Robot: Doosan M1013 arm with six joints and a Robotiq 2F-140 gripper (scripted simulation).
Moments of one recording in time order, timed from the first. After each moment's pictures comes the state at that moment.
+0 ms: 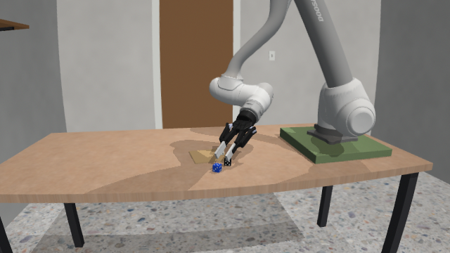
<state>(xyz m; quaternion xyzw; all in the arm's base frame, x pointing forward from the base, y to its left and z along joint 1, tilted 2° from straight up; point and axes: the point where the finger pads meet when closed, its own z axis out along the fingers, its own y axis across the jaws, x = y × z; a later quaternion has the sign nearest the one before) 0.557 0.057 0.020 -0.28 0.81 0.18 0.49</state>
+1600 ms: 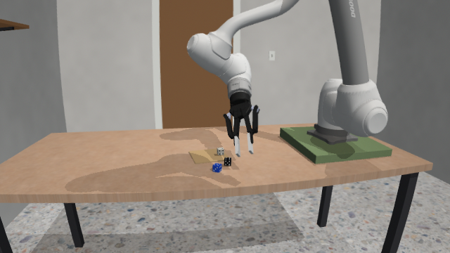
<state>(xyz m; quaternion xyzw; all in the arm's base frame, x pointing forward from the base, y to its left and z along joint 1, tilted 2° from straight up) 0.526 0.147 0.070 -0.36 0.84 0.31 0.27</state>
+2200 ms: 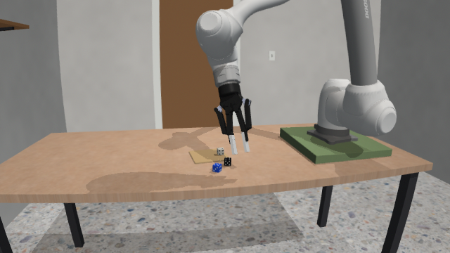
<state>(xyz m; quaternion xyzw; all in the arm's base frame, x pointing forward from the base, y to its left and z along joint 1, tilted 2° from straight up) 0.536 0.132 0.072 -0.38 0.90 0.22 0.07</state>
